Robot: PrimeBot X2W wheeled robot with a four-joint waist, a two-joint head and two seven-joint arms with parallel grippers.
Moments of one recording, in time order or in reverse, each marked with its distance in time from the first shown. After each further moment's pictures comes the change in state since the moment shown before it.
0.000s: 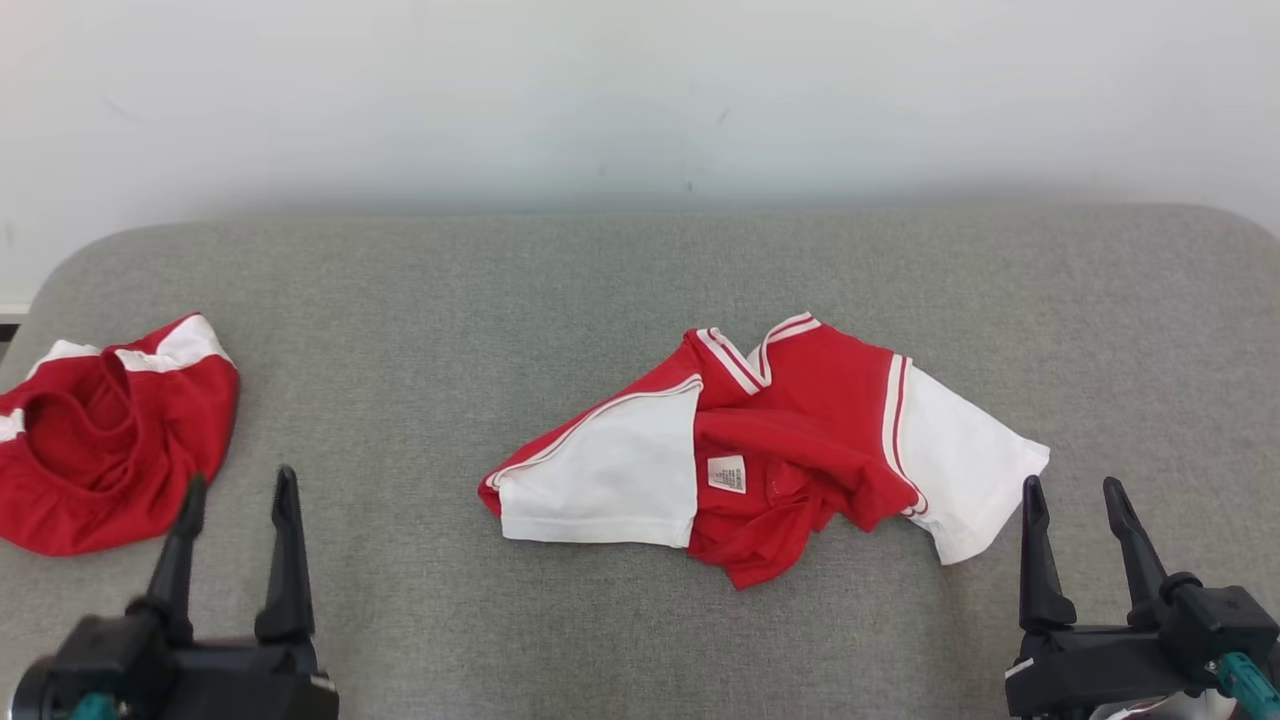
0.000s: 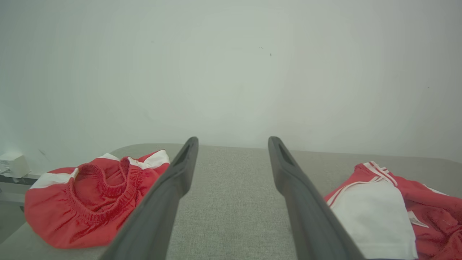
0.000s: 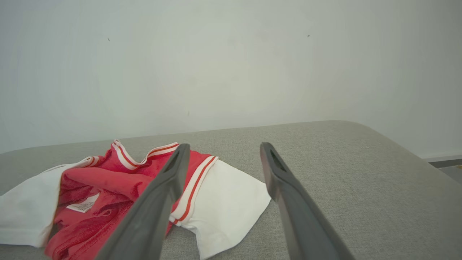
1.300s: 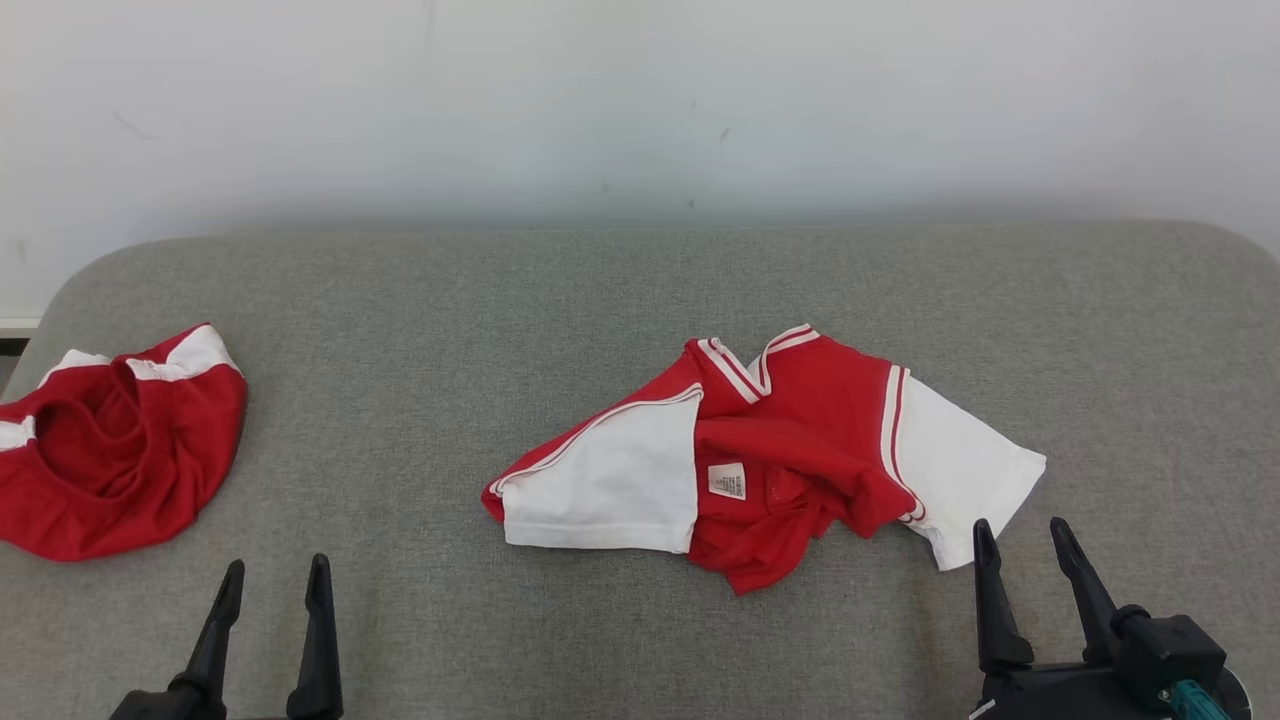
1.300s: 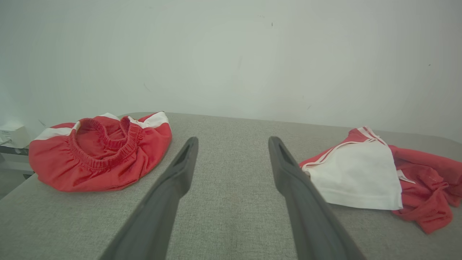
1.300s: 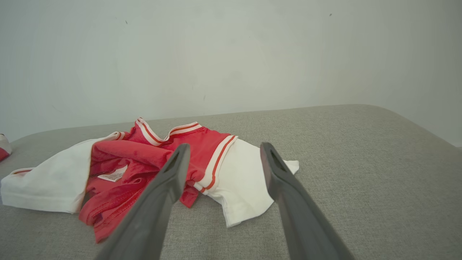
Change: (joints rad) left arm 0.151 -0.164 0.144 0.027 0.171 -0.151 0.000; right arm 0.044 0.000 0.081 0.025 0.018 0.000 0.000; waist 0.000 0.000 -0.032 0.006
